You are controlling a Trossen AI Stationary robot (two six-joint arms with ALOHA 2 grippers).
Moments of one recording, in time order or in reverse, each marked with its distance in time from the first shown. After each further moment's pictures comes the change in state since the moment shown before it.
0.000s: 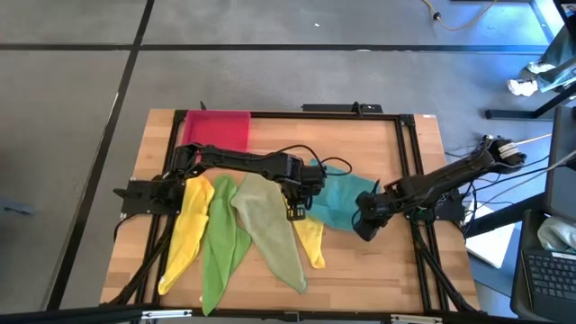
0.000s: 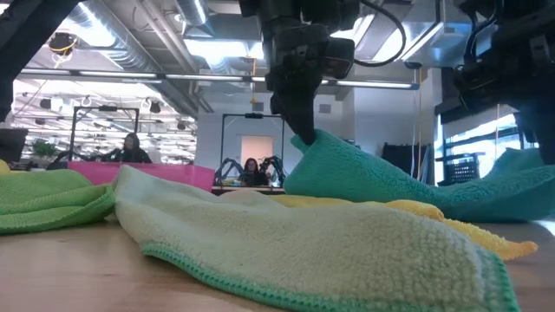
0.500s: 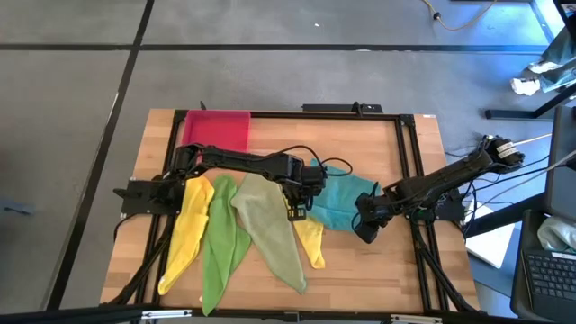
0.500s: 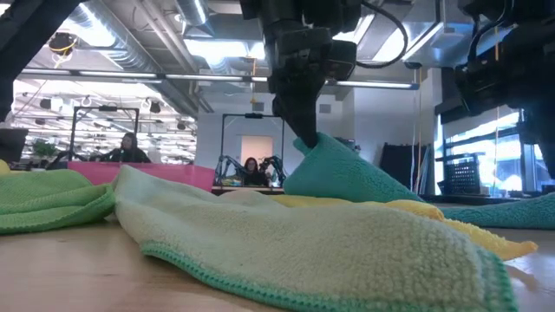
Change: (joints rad) left arm 0.000 0.009 0.000 0.012 0.000 0.000; right arm 0.003 0.013 0.000 -0.016 0.053 -0.057
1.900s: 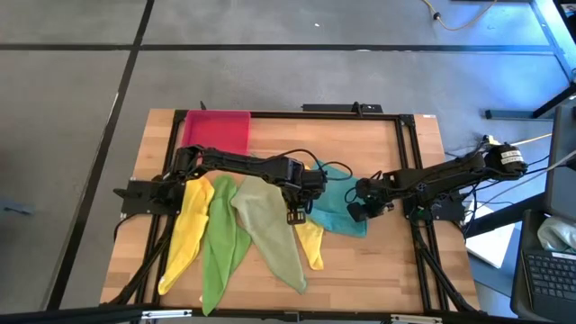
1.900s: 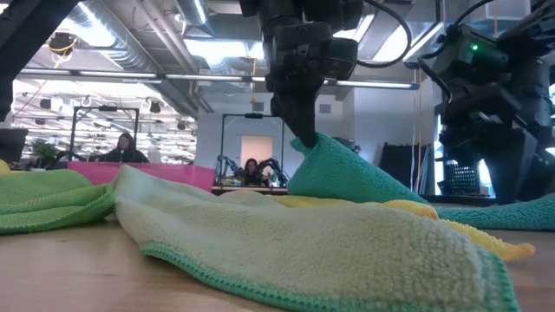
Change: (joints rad) left arm -0.021 0.003 0.000 -0.007 0.010 -0.023; right arm -0.289 0.005 -0.227 0.287 -0.168 0.133
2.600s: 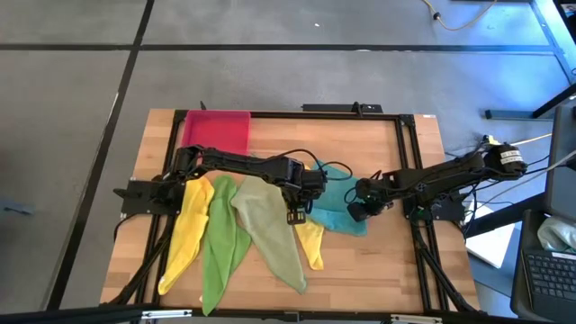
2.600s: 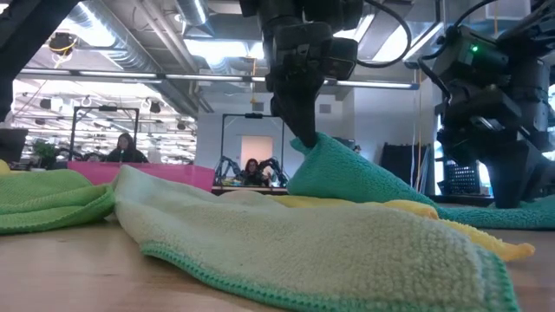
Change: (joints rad) left arm 0.000 0.000 0.000 0.000 0.000 -0.004; right arm 0.000 0.008 0.000 -0.006 0.056 -0.060
